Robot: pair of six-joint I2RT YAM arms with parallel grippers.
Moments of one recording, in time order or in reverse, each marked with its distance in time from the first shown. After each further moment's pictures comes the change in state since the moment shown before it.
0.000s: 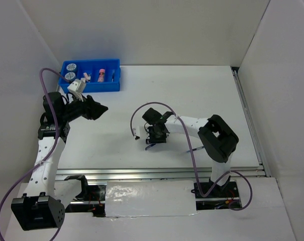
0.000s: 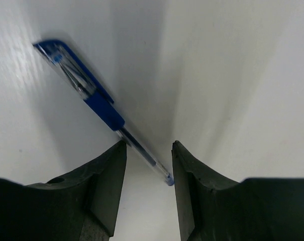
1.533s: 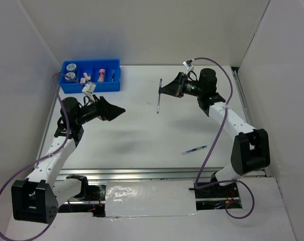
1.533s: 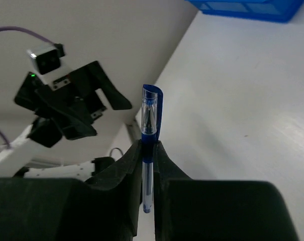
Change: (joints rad) left arm -0.166 0.060 -0.195 0.462 0.011 -0.459; right arm -0.570 -0.319 -0.026 0.845 -0.835 1.659
